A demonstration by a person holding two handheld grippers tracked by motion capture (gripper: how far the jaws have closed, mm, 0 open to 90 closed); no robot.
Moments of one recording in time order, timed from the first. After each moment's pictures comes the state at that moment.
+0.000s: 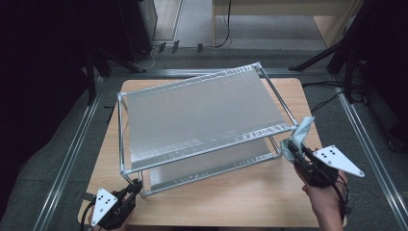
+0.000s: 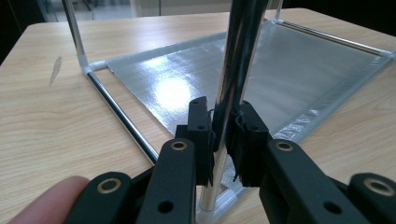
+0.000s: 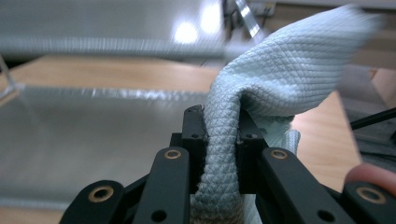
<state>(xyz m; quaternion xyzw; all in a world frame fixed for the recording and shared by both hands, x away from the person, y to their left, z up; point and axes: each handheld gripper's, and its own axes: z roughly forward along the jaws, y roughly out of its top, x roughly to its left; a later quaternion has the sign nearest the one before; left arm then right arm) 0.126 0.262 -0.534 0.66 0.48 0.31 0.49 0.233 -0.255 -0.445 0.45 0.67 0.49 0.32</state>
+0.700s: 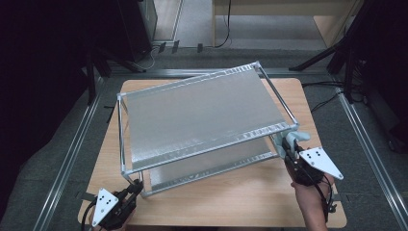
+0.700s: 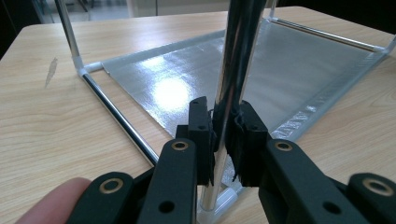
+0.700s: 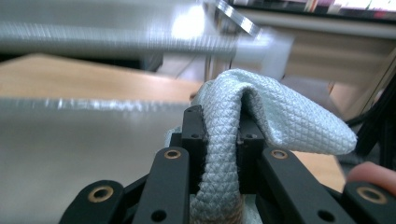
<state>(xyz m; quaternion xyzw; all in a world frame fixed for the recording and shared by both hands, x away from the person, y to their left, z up) 0.125 0.261 -0.534 0.67 0.48 0.31 0.49 0.239 -0.233 -0.460 0.45 0.63 0.48 0.39</state>
